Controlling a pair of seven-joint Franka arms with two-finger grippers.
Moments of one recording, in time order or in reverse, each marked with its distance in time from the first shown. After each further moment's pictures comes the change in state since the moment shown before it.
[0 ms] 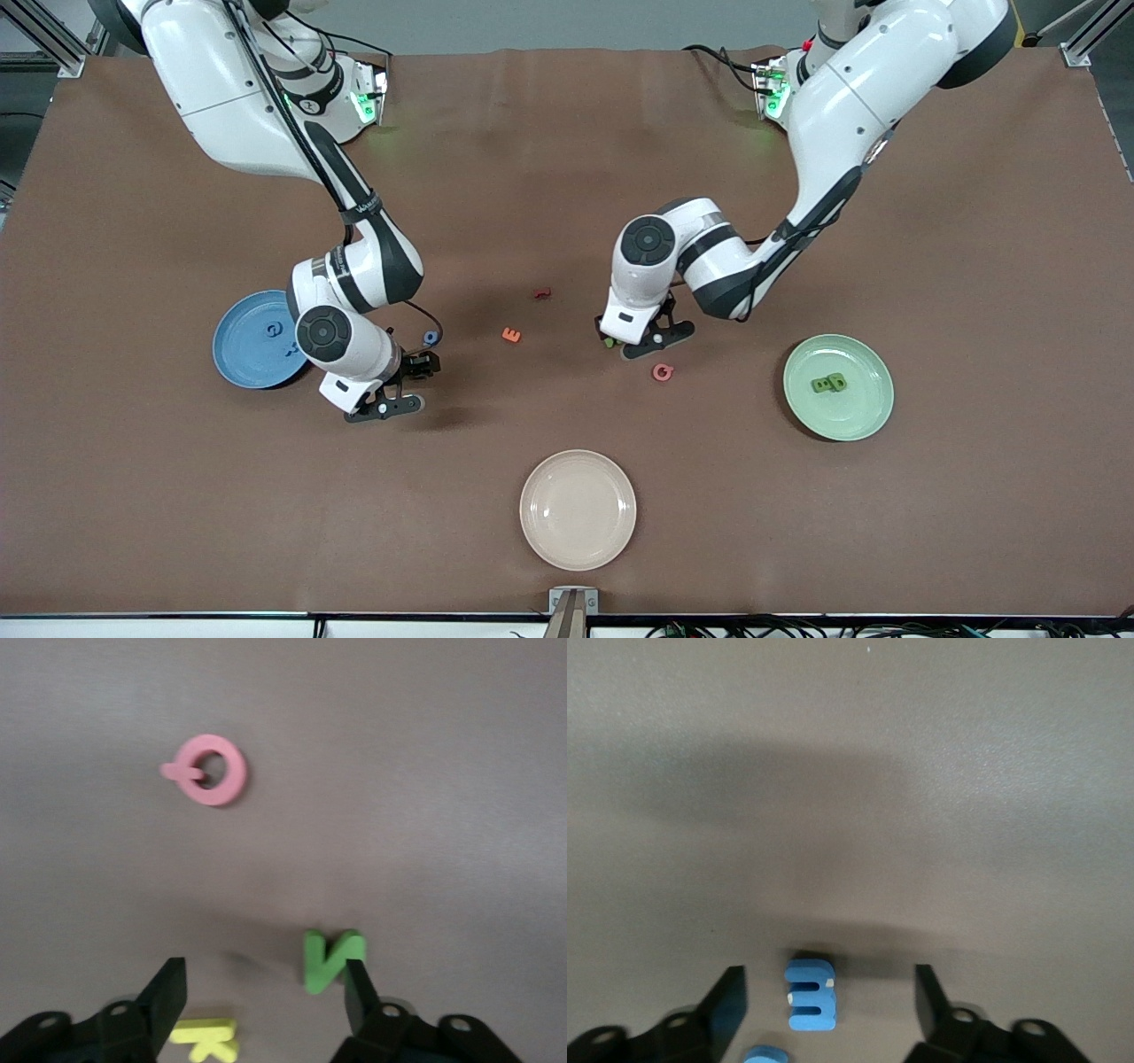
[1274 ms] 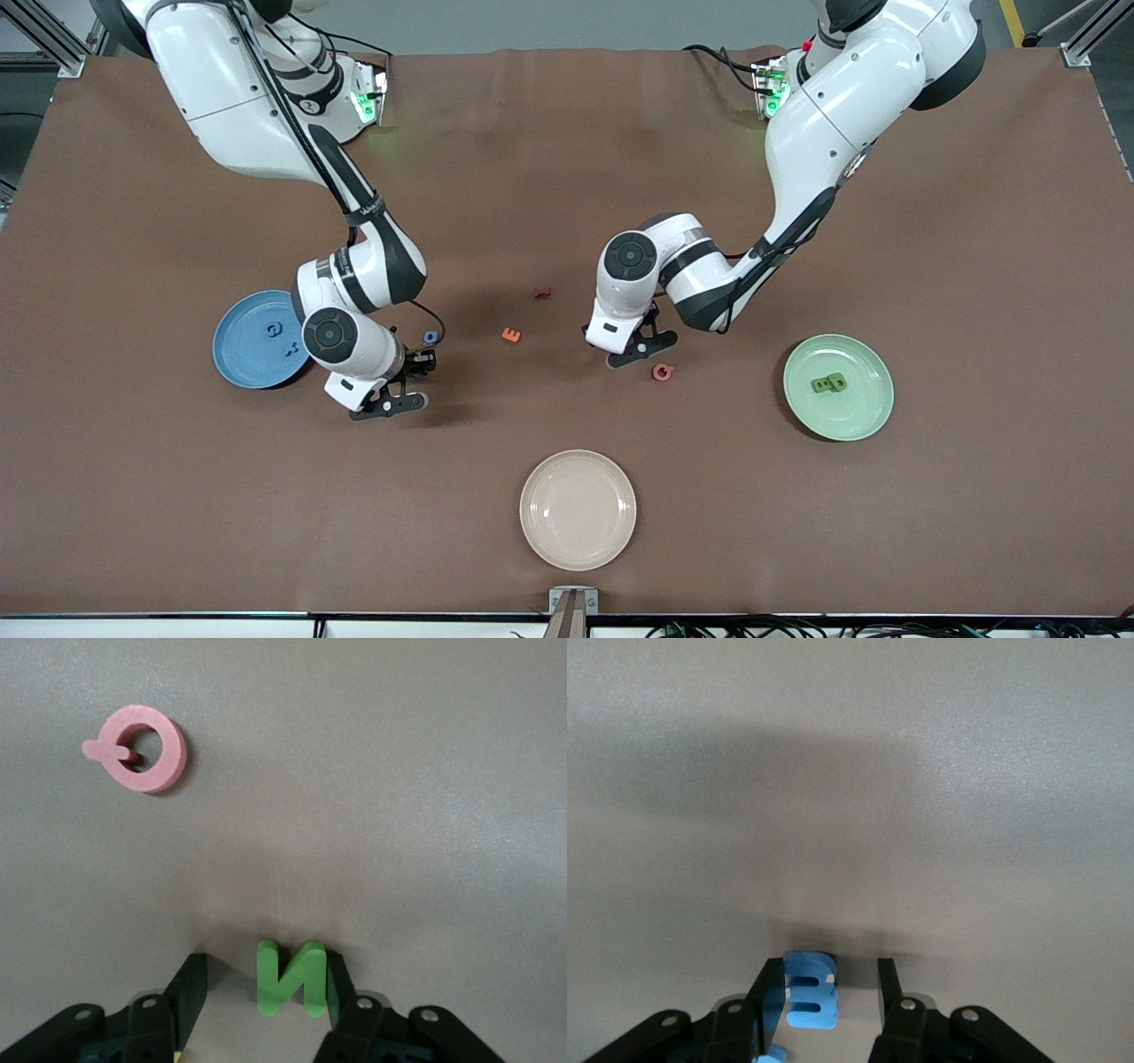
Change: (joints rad) left arm -0.029 0.077 0.014 0.063 0.000 0.007 -0.002; right arm 0.003 0.008 0.001 -0.006 0.001 -0.009 0.000
